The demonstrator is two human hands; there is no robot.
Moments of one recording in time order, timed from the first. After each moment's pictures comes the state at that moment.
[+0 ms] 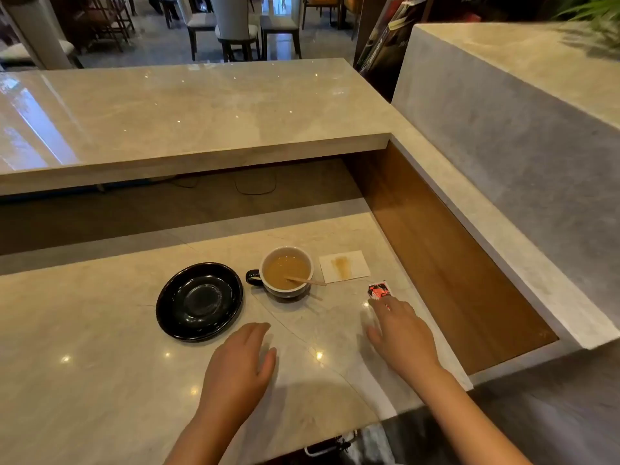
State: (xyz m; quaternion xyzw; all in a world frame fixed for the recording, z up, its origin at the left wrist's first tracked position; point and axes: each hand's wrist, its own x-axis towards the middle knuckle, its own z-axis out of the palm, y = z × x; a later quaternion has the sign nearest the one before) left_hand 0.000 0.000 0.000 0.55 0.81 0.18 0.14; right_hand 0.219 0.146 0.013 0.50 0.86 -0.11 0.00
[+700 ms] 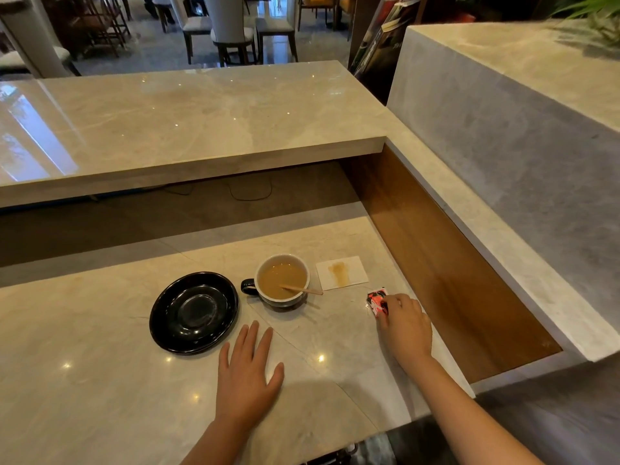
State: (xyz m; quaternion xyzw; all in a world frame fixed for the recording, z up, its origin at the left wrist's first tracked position) left_hand -0.001 0.015 -0.083 0.55 0.82 0.11 0.08; right_hand 0.221 0.188 -0.028 0.61 0.79 -0.09 -0.05
